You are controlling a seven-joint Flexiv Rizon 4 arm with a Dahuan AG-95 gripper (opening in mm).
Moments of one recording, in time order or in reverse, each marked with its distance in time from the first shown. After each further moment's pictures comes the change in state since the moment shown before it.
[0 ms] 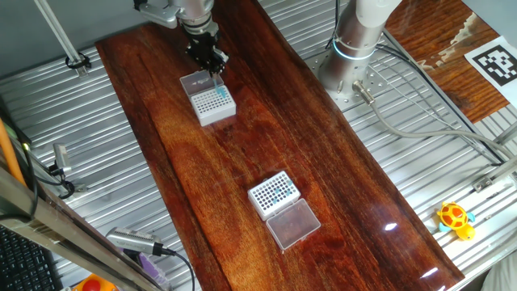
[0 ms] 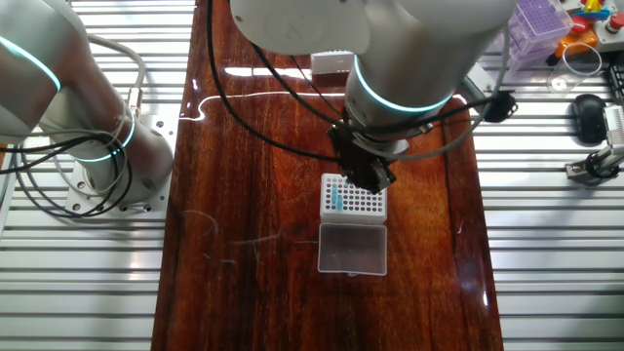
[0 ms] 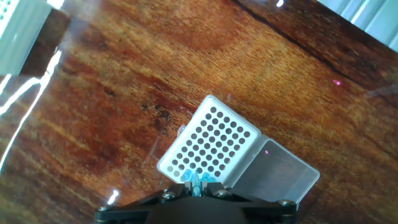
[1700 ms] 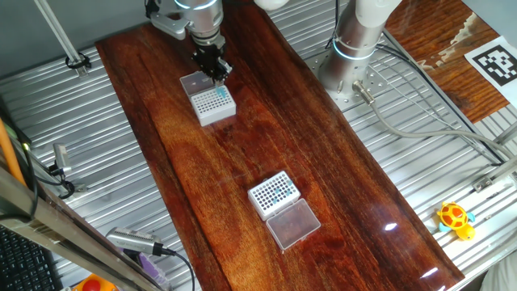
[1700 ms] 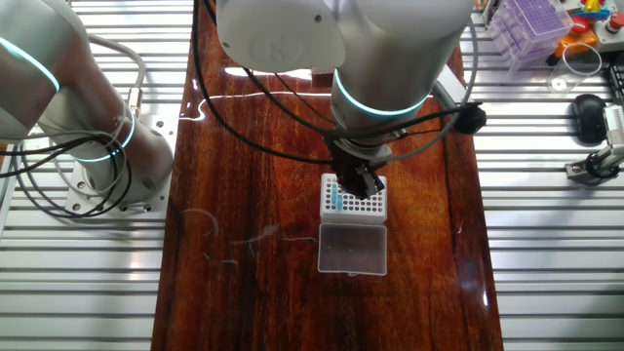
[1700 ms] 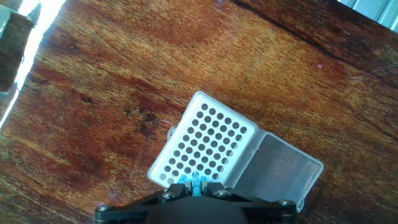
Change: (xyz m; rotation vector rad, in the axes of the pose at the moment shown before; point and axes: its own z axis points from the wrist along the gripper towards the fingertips) arm 0.006 0.001 0.033 0.062 -0.005 0.067
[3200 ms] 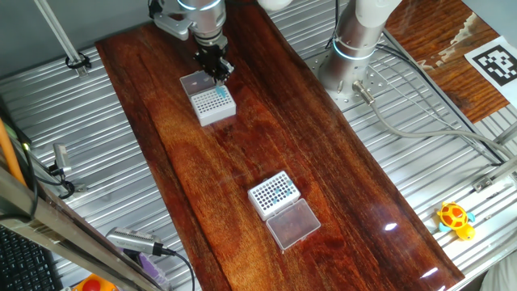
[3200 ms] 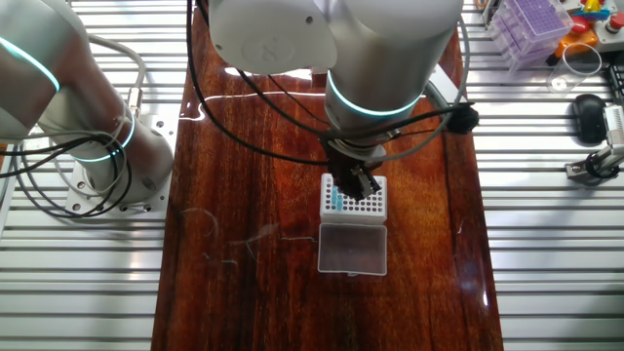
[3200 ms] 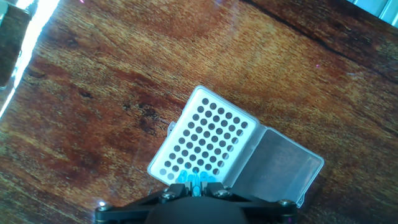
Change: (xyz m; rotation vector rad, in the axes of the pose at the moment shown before) arm 0.003 0.001 0.004 0.005 0.003 -0.003
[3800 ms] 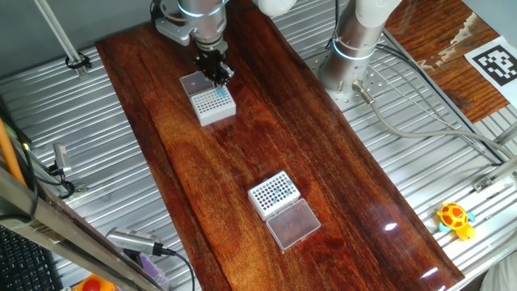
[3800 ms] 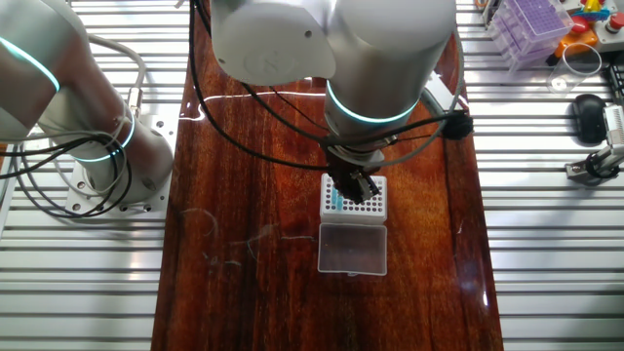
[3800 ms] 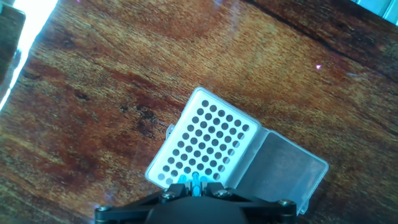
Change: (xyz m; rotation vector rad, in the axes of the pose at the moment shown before) arm -0.002 0.000 0.018 0.001 -0.003 0.005
